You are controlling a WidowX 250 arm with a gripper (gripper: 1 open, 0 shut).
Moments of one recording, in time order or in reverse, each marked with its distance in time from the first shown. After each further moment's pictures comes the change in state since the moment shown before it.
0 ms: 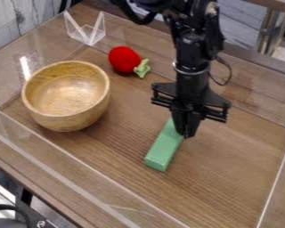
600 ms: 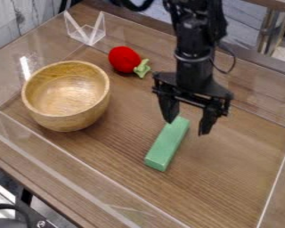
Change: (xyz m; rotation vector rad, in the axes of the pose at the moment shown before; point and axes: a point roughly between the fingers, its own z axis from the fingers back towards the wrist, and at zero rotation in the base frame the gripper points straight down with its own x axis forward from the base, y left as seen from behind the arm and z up) arm -0.001 0.012 0.023 -0.017 0.001 -0.026
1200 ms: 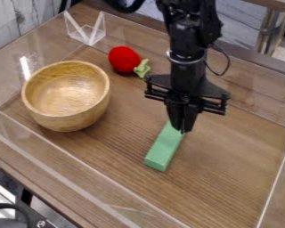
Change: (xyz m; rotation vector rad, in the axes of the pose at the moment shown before) arm -0.009 -0.006 -0.003 0.014 -0.007 0.093
